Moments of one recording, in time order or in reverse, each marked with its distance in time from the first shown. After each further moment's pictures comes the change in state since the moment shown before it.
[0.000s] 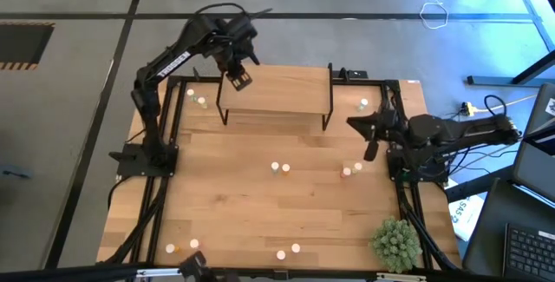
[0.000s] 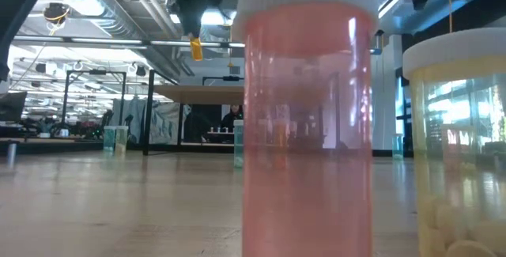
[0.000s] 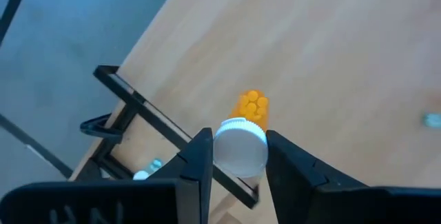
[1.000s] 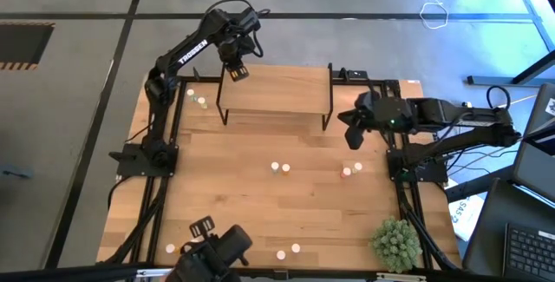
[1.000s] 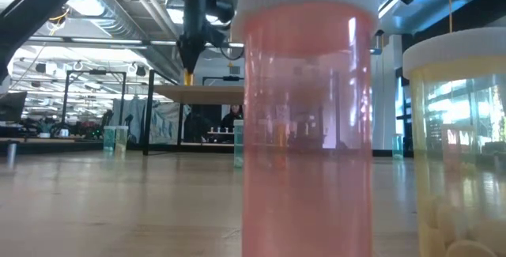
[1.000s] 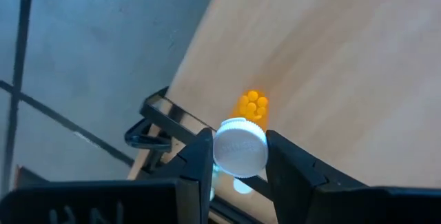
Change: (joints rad) left arm 0.153 0.182 -0.001 0.040 -0.068 0.295; right arm -0.177 0.402 0.455 -0.545 -0.161 0.337
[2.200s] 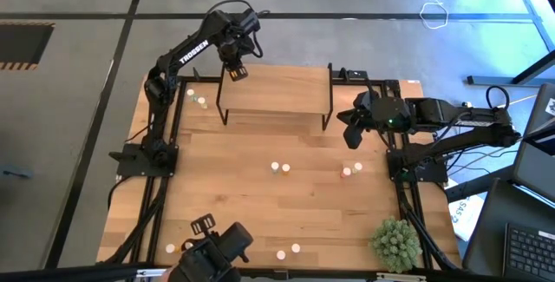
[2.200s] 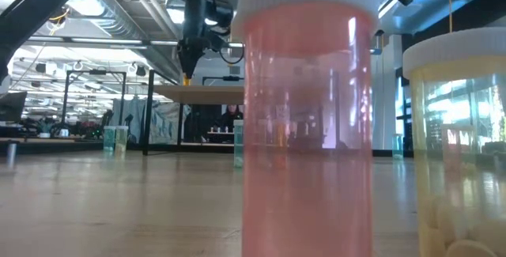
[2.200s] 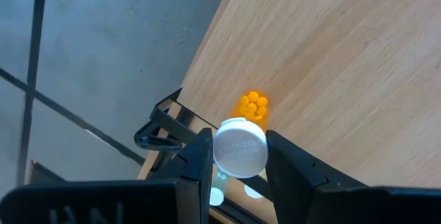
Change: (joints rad) left arm 0.007 -0.004 -0.048 0.043 -0.028 0.022; right arm -0.006 0.007 0.000 0.002 0.000 0.000
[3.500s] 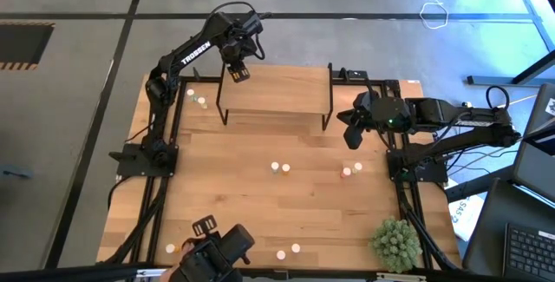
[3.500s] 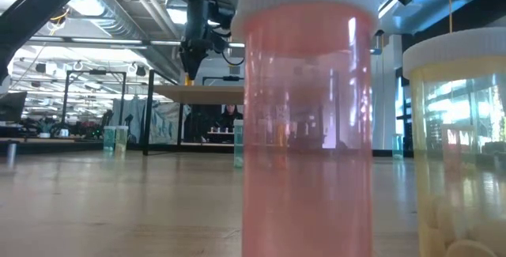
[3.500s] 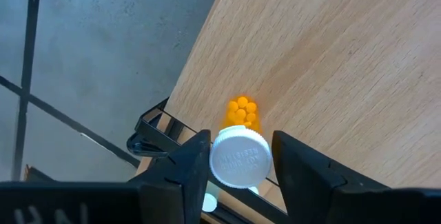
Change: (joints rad) left arm -0.011 0.006 -0.003 0.011 0.009 -0.014; right arm 0.000 0.000 0.000 0.001 0.000 -0.031
